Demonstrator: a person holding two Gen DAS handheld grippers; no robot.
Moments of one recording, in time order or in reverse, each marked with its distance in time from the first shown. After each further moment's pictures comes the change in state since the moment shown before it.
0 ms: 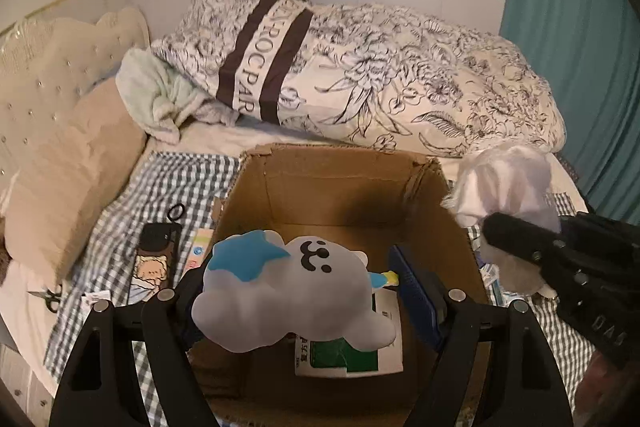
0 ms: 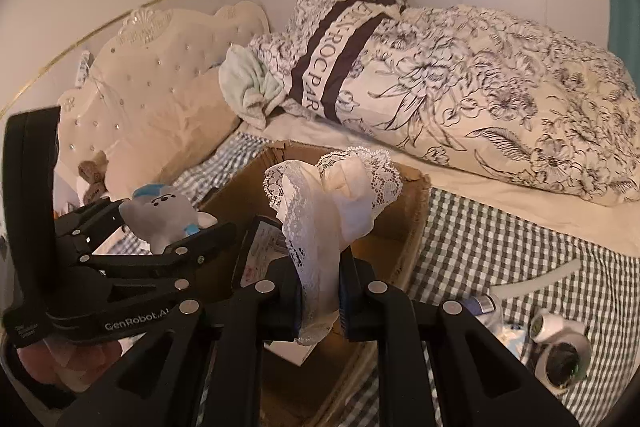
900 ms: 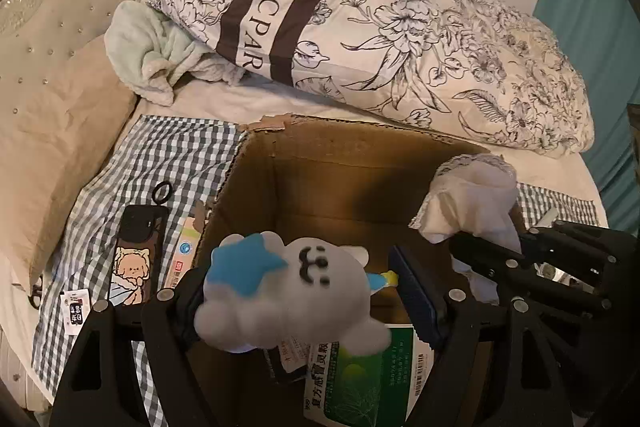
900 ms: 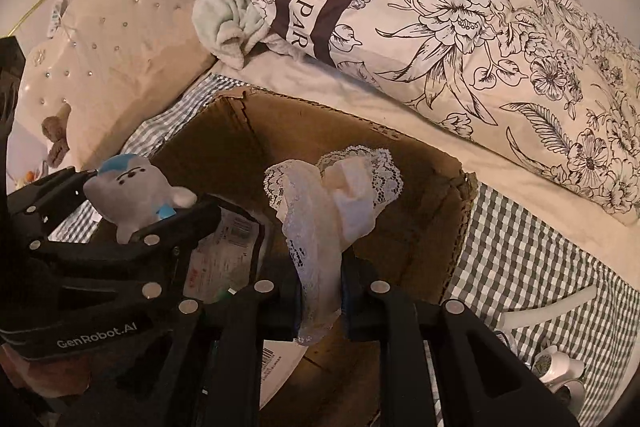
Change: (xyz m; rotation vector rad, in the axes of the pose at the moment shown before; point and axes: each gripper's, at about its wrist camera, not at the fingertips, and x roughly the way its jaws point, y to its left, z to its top) left arm 0.079 0.021 0.021 -0.058 0.154 0.019; right arm 0.108 -0.013 0.023 -0.061 0.221 -0.049
